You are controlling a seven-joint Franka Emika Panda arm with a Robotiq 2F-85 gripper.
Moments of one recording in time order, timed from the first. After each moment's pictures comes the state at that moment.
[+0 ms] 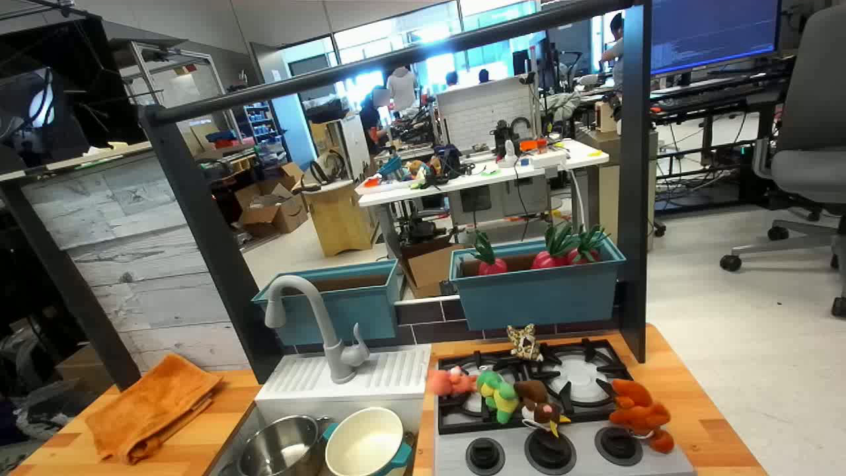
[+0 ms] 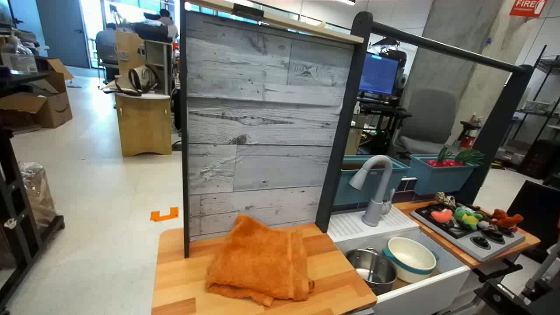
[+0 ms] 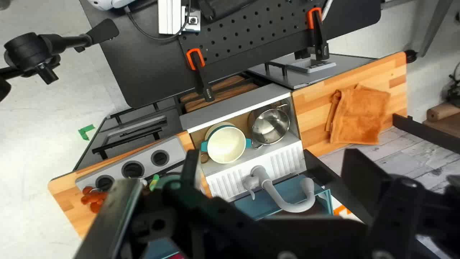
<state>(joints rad) -0.15 -0.71 -0.34 -2.44 0.00 1.73 -0.16</state>
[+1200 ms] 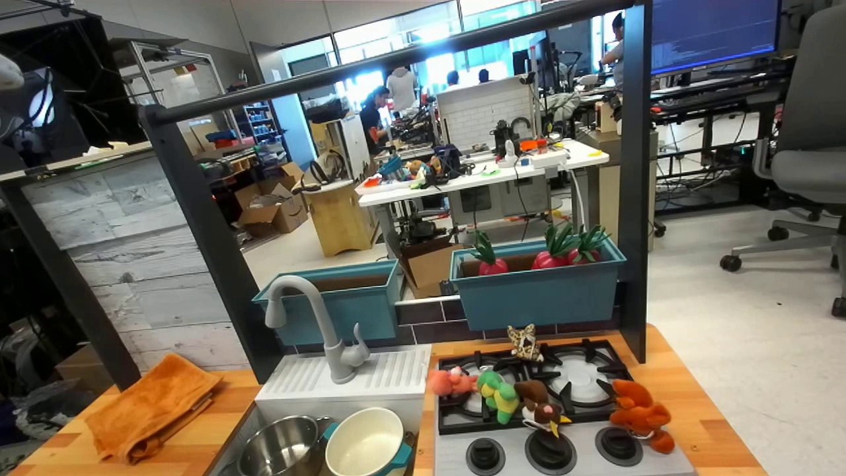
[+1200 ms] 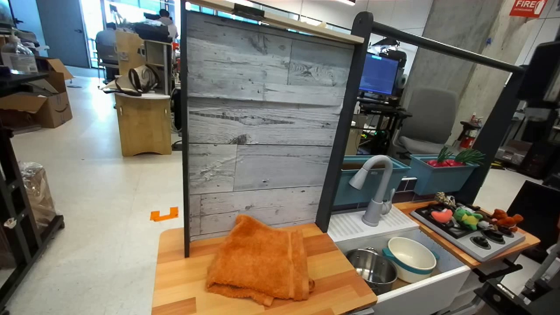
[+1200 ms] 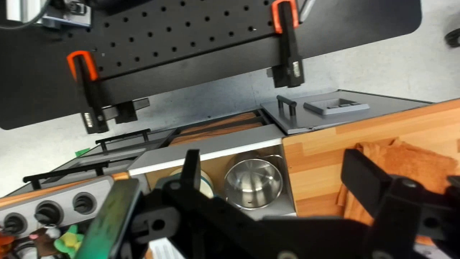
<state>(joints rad) 0.05 -0.19 0.15 -2.56 0.05 2.24 0.34</state>
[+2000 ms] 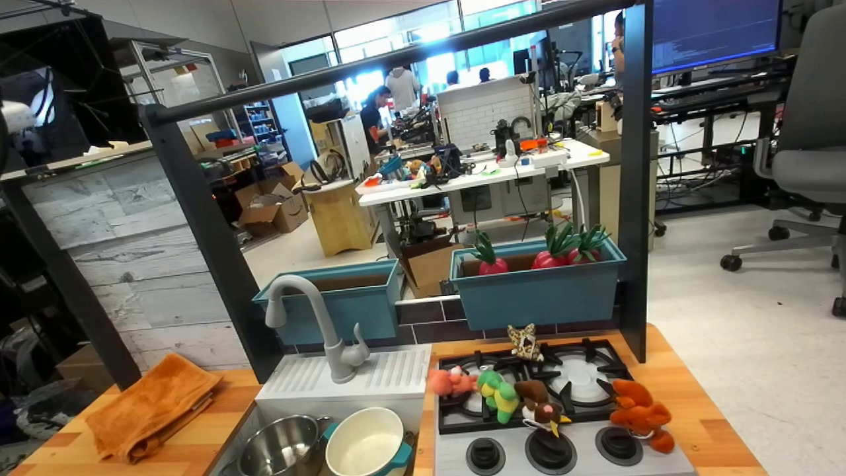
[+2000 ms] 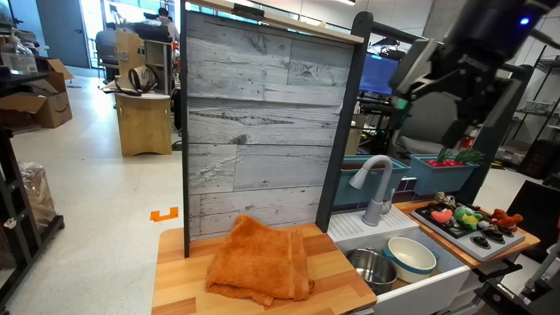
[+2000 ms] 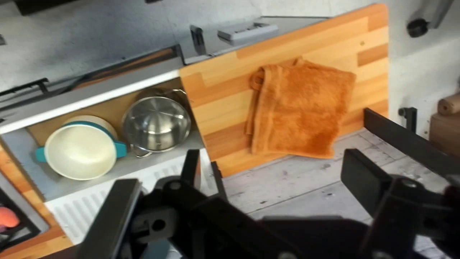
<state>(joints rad) 0.16 0.06 0.20 -2.45 0.18 2.67 0.45</state>
